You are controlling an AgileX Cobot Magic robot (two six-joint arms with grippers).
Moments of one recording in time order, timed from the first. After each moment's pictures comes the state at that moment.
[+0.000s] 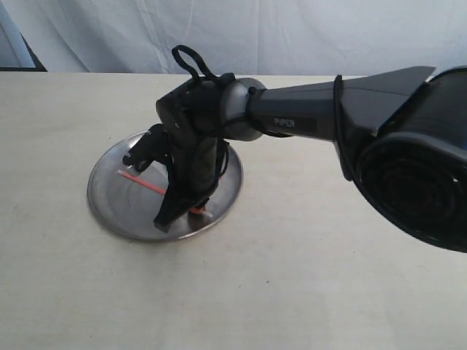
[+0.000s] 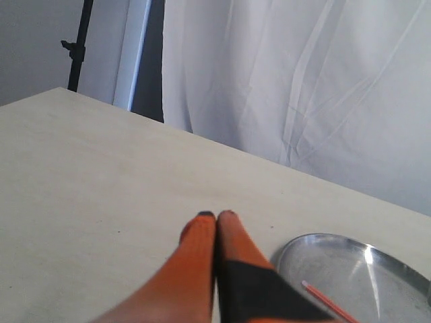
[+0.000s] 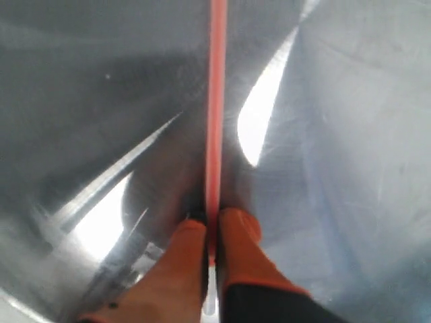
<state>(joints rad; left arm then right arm) 0.05 0.01 0.00 0.29 0.19 -0.59 0.71 2.32 -1.75 -0.03 0.92 -0.24</state>
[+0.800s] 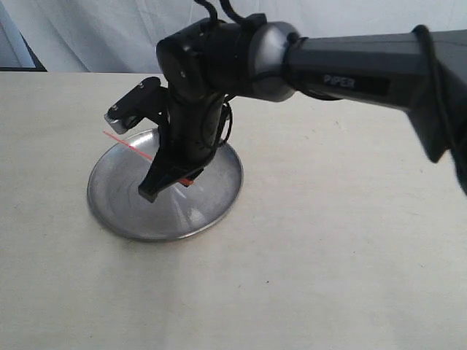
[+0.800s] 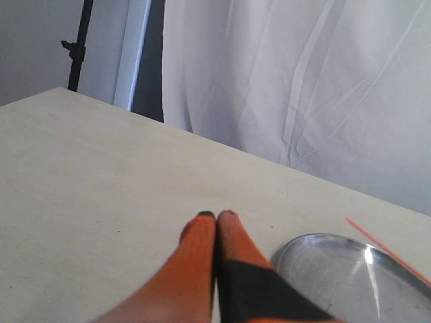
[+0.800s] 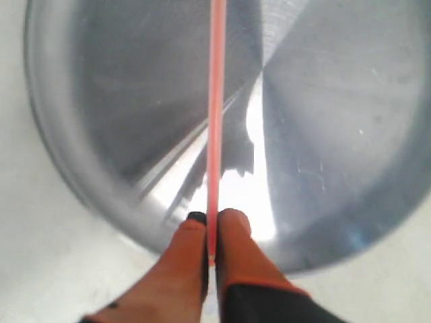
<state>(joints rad) 0.05 0.01 0.00 0.29 0.19 -0.59 0.71 2.11 -1.70 -0.01 0.96 -0.20</state>
